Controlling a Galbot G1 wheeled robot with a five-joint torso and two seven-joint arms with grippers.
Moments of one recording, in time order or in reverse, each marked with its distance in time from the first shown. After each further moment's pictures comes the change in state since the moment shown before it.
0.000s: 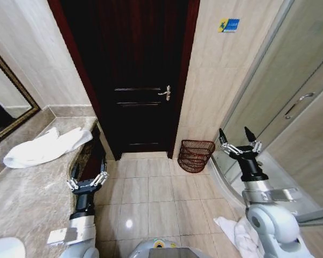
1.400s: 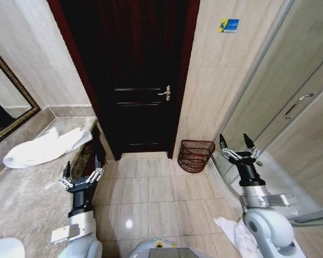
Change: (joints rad) left arm -0.071 0.000 -0.020 0.028 0.037 -0.052 -0.097; right arm -0.030 -0.021 -0.042 -0.051 0.032 0.058 0.032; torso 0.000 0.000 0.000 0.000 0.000
